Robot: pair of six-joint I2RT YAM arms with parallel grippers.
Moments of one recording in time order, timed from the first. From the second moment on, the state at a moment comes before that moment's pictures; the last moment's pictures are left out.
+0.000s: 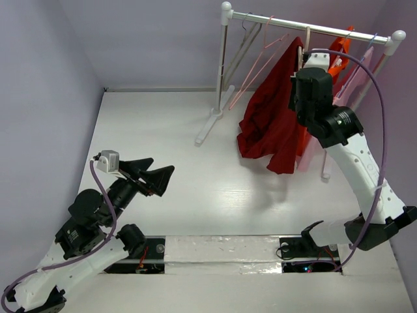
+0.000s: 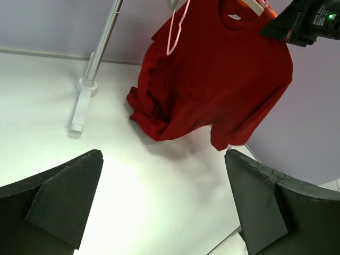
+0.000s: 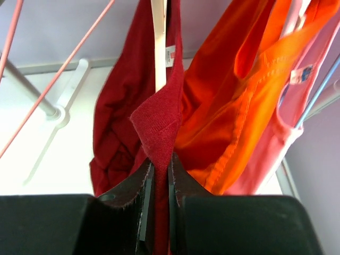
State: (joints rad) left arm -0.86 0.28 0.75 -0.37 -0.29 -0.46; right arm 0.50 1.35 1.76 -0.78 0.69 0.17
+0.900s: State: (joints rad) left arm -0.84 0.28 0.75 -0.38 -0.23 -0.45; right arm 0.39 1.59 1.94 -0.69 0.68 0.06
